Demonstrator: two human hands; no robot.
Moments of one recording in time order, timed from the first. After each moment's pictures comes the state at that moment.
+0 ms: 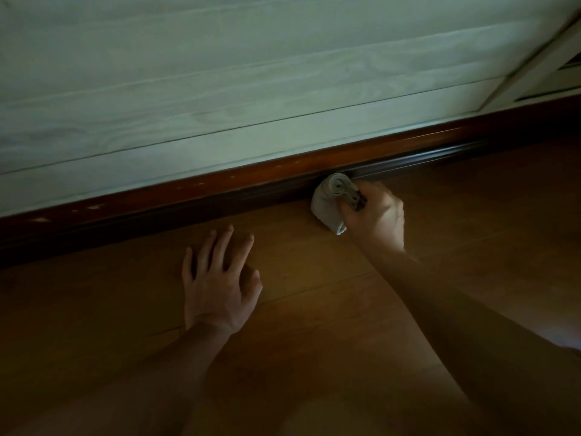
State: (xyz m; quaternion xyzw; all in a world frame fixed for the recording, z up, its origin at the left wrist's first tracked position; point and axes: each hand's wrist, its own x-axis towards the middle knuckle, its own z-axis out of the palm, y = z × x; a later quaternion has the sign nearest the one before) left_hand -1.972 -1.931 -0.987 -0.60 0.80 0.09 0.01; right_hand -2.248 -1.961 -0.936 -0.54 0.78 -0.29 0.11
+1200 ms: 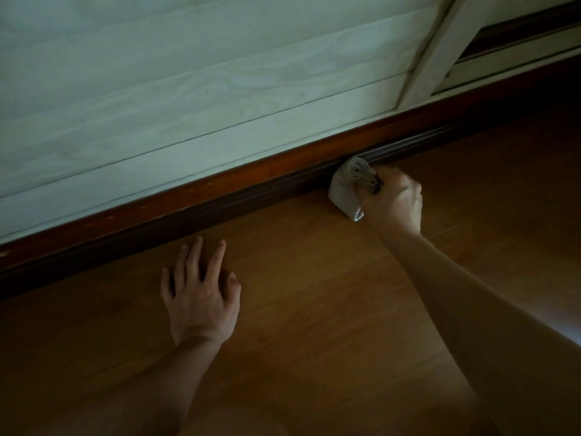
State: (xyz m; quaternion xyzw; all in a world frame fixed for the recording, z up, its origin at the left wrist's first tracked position) left_hand -2.055 -1.927 -0.988 -0.65 0.75 0.07 -0.02; right_hand -2.377 -1.955 -0.933 -0.45 0.84 -0.27 0.09
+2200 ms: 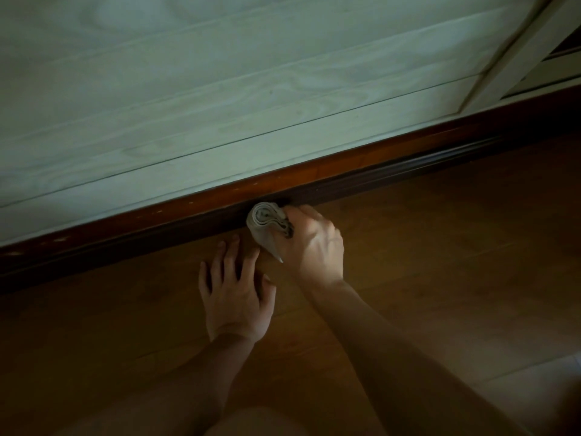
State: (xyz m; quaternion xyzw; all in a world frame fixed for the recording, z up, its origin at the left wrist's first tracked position) left_hand -2.056 -1.928 -0.991 -0.66 0.75 0.05 -0.02; right_hand -2.207 -1.967 -0.927 -0.57 0.73 -0.33 0.18
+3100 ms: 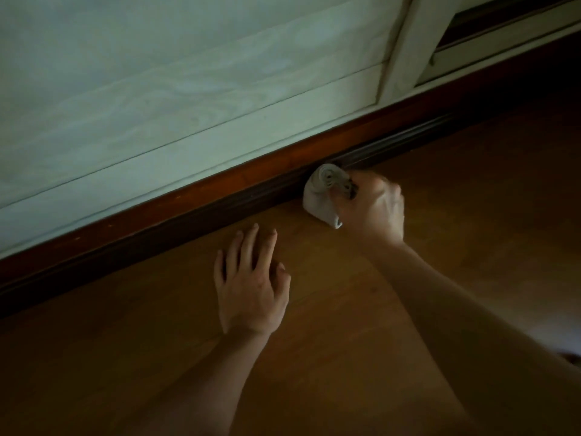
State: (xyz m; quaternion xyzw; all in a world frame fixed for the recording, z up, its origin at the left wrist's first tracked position) left_hand -2.156 -1.930 -0.989 -0.59 0.80 0.08 -0.02; right_hand -2.373 -1.957 -0.939 -0.48 0.82 -0.30 0.09
